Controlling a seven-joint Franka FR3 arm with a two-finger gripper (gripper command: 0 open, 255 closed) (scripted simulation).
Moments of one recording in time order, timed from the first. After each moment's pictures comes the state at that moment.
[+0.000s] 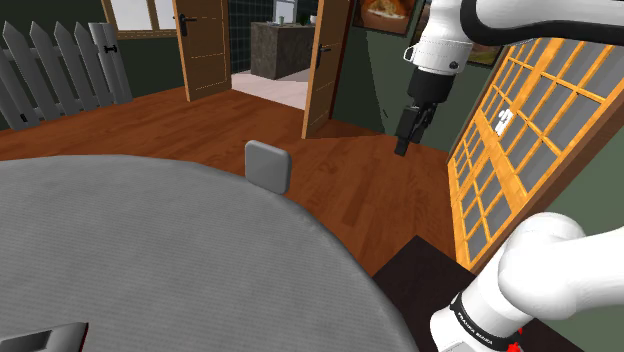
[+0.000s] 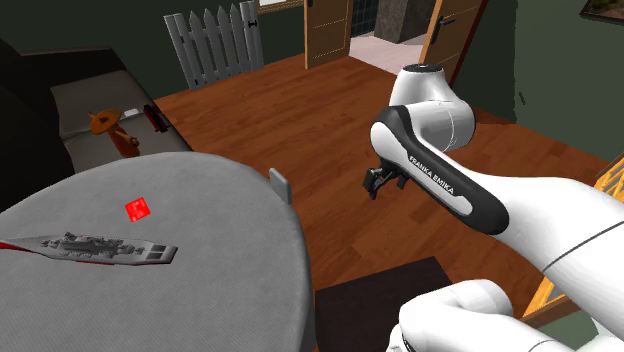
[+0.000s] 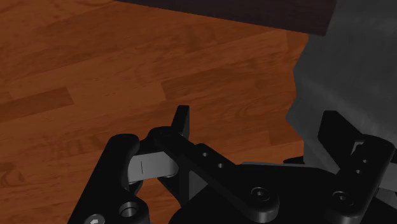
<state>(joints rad) -0.01 -0.76 0.07 -2.36 0.06 1.56 -0.10</state>
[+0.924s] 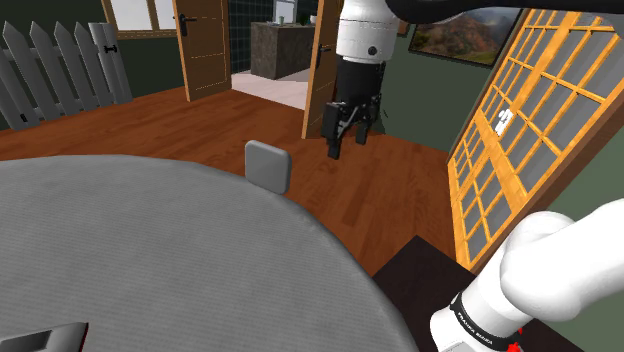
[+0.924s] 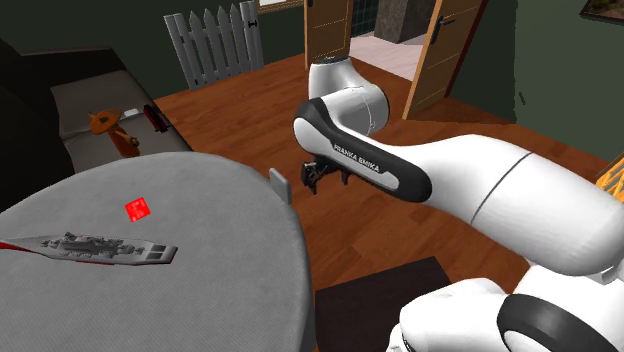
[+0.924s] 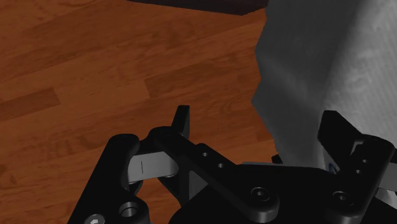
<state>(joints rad) 0.03 -0.46 0.33 -2.09 0.15 1.57 0.22</state>
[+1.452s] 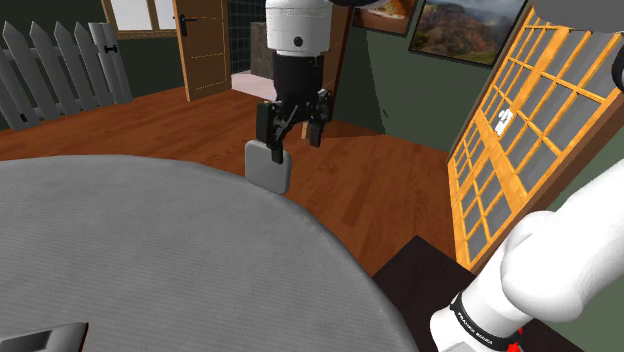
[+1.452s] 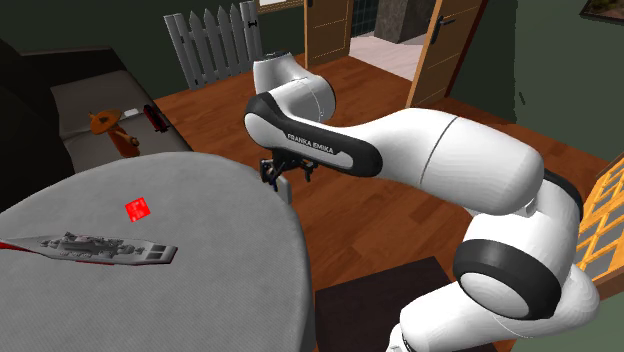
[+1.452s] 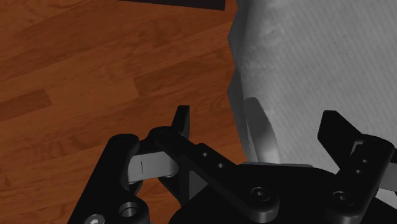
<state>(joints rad) 0.06 -0.17 0.49 -1.81 0.10 1.55 0.46</state>
